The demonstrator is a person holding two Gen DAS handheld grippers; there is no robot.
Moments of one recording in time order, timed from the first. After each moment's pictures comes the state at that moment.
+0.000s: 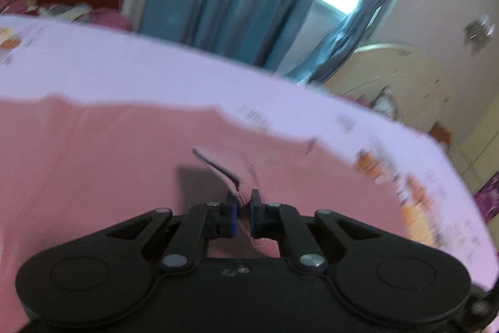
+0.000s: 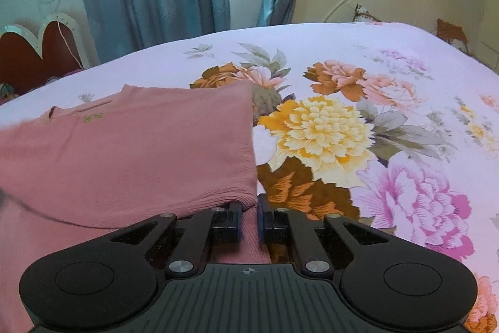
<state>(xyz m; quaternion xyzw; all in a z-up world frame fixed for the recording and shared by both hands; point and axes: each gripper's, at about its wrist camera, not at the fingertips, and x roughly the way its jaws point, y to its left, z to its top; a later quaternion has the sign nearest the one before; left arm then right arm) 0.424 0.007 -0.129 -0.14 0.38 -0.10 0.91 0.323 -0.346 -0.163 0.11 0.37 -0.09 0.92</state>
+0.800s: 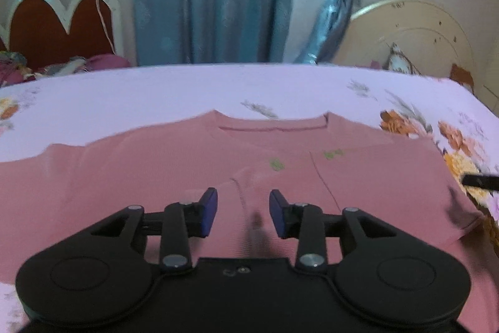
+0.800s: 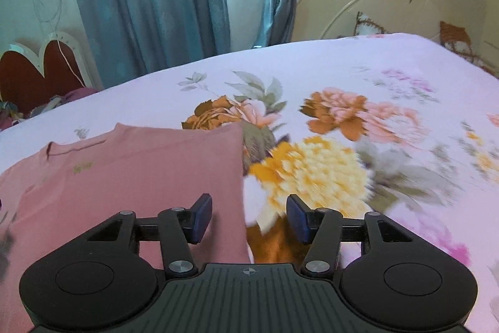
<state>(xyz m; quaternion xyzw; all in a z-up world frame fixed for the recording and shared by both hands) 0.430 -0.039 -0.134 0.01 0.36 -0.10 0.93 0.380 -0.370 -0.146 0.12 0.36 -0.06 0.92</state>
